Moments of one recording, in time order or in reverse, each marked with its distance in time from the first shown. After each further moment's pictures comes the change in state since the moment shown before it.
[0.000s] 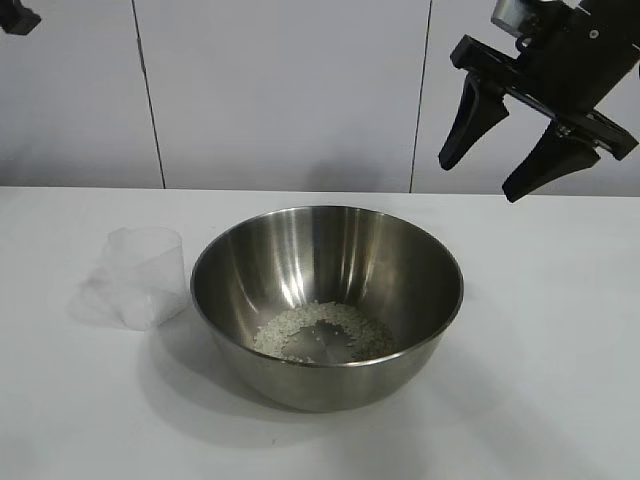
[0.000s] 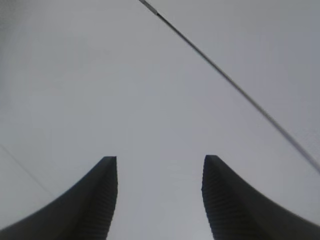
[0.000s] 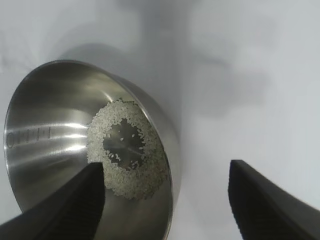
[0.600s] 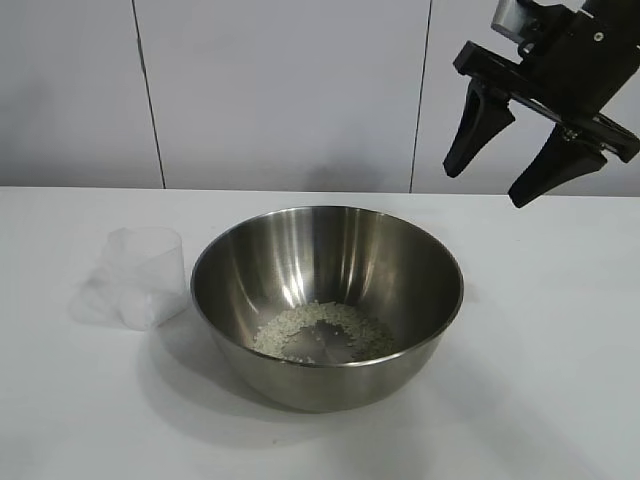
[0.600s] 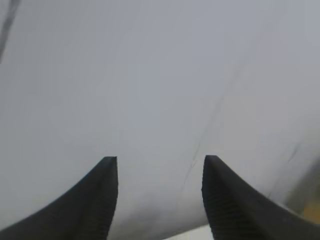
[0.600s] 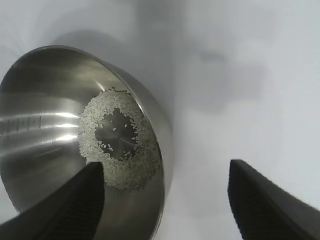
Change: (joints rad) left arm 0.048 0.000 0.000 0.833 -0.557 1.828; right arm 0.000 0.000 0.000 -0.026 0.011 0.000
